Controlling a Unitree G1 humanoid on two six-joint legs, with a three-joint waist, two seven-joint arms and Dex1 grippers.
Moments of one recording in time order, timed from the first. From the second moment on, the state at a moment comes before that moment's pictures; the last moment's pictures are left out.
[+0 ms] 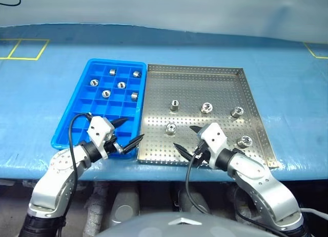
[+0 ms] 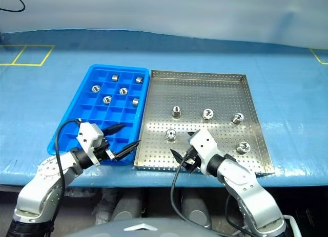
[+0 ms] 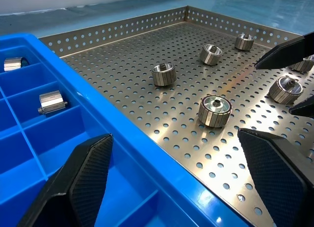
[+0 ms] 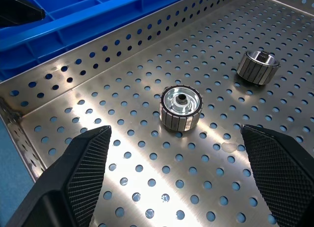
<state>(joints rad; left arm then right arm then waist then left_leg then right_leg) 0.17 0.53 0.01 -0.52 -0.40 0.42 -0.66 0.18 -0.49 0.19 -0.73 0.24 0.68 0.43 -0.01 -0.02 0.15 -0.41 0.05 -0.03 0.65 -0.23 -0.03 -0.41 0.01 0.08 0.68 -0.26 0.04</state>
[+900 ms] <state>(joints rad) -0.31 0.55 -0.22 -0.27 -0.35 0.52 -0.83 0.18 -0.46 0.17 -0.81 0.25 0.73 0.36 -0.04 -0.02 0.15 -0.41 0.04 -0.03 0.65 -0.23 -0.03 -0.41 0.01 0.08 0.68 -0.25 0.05</state>
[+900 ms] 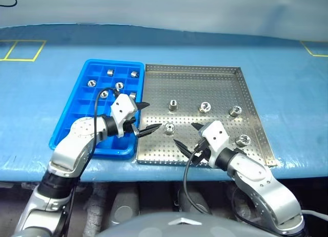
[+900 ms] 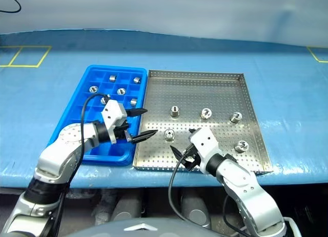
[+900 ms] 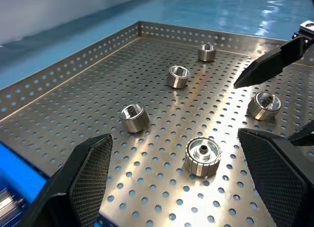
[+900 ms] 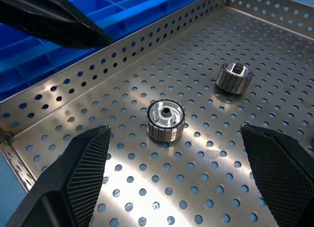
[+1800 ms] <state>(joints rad) -0.64 0.42 -0.53 0.24 -0.04 0.38 -1.10 0.21 -0.43 0.18 -0.83 0.24 0.73 0.30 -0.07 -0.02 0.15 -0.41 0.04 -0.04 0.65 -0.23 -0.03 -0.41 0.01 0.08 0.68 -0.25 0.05</state>
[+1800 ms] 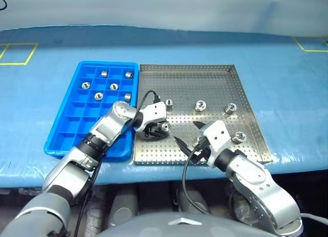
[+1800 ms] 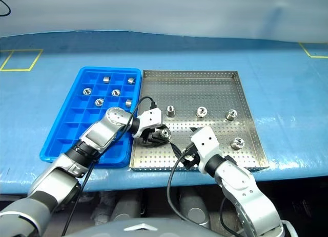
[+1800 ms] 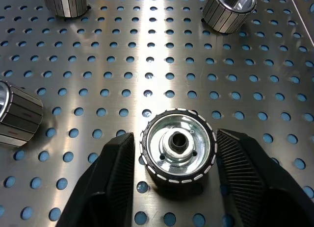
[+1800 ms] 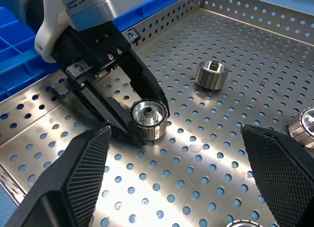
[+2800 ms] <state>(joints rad) -0.10 0.38 0.27 -0.36 -0.08 0.71 -0.23 -0.29 -0.13 0.50 -0.33 0.13 0.62 0.37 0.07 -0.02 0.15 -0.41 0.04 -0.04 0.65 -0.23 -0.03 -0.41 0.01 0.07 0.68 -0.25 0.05</state>
